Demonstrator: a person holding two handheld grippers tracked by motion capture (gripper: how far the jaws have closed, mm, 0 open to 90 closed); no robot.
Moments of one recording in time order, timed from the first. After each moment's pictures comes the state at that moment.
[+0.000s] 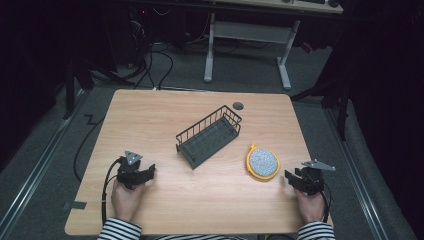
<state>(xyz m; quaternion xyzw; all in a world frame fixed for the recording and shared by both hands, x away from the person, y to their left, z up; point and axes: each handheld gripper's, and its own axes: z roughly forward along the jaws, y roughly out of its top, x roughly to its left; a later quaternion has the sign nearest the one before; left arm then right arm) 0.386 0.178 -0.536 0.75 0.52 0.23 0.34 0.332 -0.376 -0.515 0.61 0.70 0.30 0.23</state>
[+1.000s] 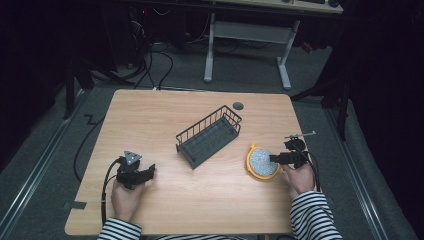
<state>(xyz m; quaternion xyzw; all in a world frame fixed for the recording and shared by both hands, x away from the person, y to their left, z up) 0.387 0.180 -0.536 0.75 0.52 0.22 0.34 0.414 -0.346 -0.483 0.61 0.74 0.25 0.11</state>
